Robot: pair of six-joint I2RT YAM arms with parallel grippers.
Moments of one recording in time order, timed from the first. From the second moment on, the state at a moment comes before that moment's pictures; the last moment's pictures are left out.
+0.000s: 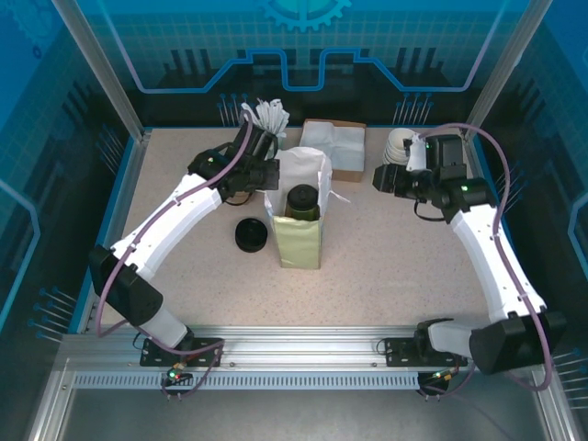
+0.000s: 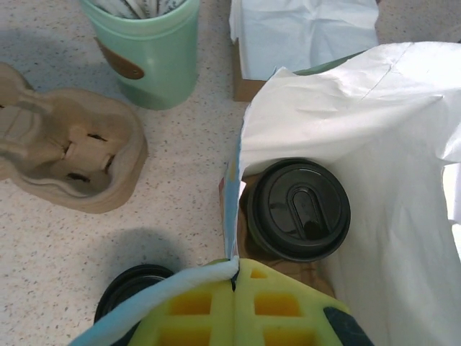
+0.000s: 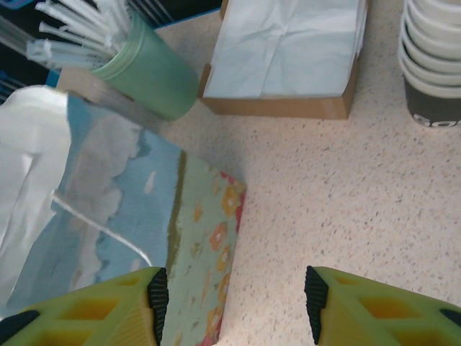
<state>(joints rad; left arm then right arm) -0.53 1.59 1.65 -0.92 -0.18 -0.46 0.14 1.27 1.33 -0.79 -0.30 0.34</state>
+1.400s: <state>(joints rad) -0.49 1.32 1.66 -0.92 0.02 -0.43 0.39 2.46 2.38 -0.82 0.27 0.32</state>
